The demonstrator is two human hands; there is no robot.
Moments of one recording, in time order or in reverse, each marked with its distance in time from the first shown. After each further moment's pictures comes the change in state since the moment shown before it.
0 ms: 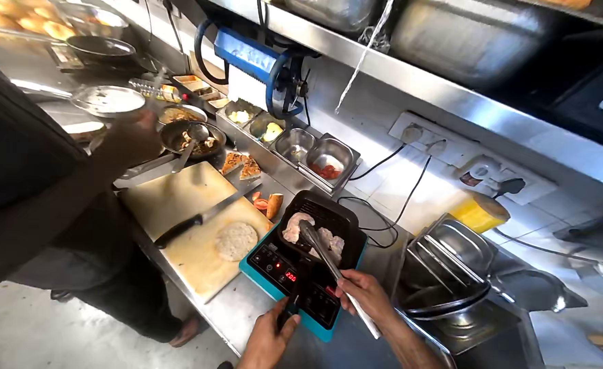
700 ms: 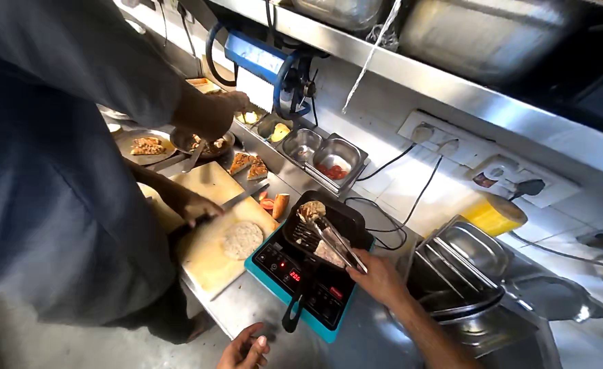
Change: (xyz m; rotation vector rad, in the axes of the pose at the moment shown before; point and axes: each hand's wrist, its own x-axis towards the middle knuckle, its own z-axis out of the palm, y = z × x) left_hand -0.066 -0.037 -0.024 -0.338 0.136 -0.104; right_hand 0.034 -0.032 -0.026 -1.031 0.136 -0.069
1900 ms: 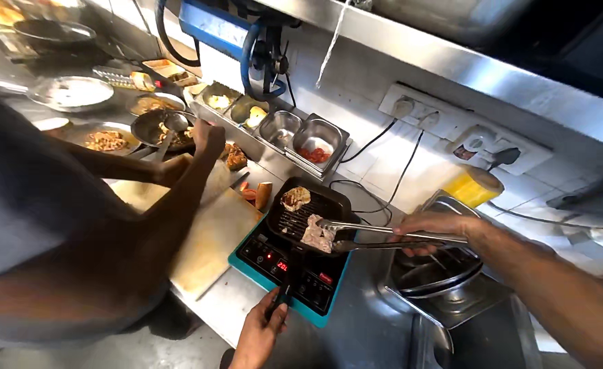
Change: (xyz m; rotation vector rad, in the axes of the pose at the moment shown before) left_hand 0.051 0.033 0.053 0.037 -0.063 0.065; right_hand 0.031 0.085 -0.144 0.452 -0.757 0.261
